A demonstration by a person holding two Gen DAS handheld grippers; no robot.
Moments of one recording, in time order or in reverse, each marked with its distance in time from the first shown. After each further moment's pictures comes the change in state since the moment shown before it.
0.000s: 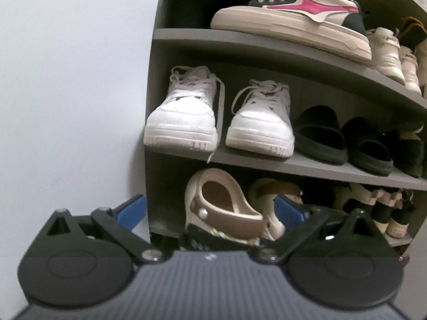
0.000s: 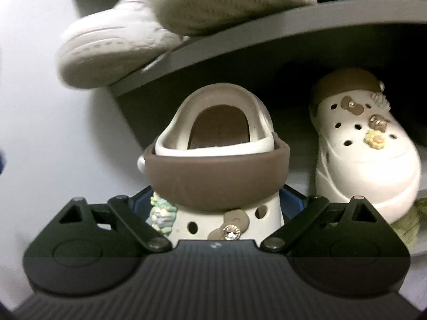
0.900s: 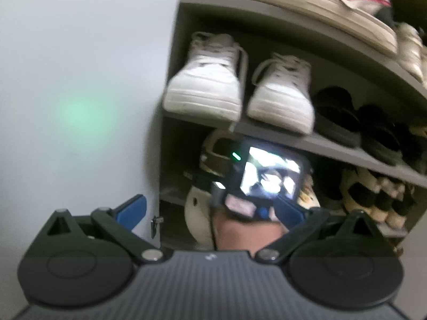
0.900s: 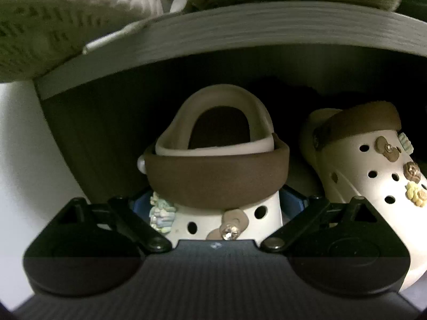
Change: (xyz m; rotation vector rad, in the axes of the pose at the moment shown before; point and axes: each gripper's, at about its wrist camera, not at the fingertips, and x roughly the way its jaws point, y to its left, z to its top) left arm 0.000 0.021 -0.004 -0.044 0.163 -0.059; right arm 0.081 0.025 0.046 -0.079 0.022 -0.283
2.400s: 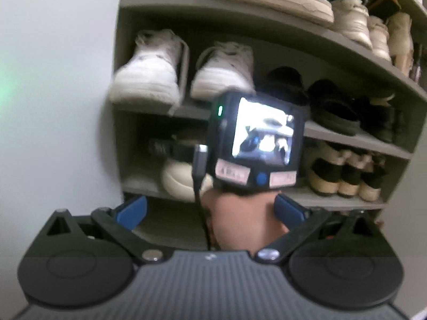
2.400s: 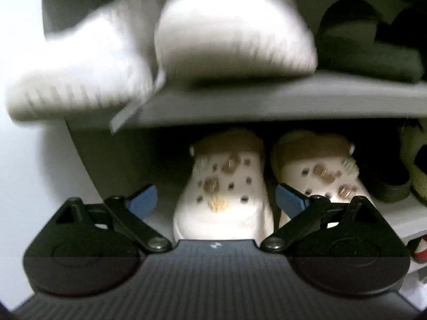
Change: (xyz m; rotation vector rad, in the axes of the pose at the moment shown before) left arm -0.019 -0.036 -0.025 0.054 -0.011 -0.154; right arm -0.060 -0.084 0.022 -0.017 -0.111 0.039
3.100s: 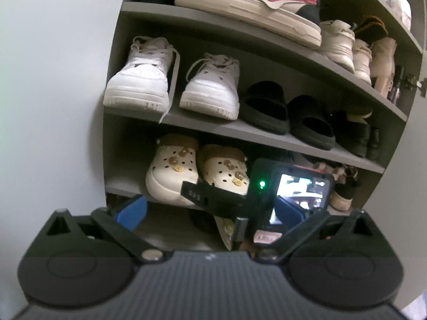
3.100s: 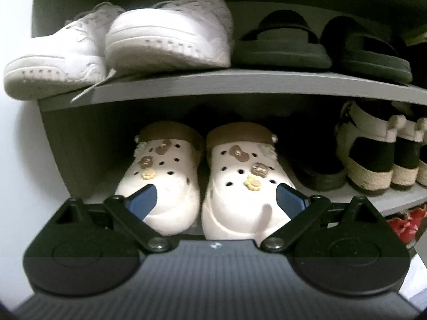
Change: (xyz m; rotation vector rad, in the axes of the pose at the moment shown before) left arm -0.017 0.015 0.005 -0.008 -0.022 -0.069; right arm -0.054 0.000 -0.086 -0.021 -0.031 -0.192
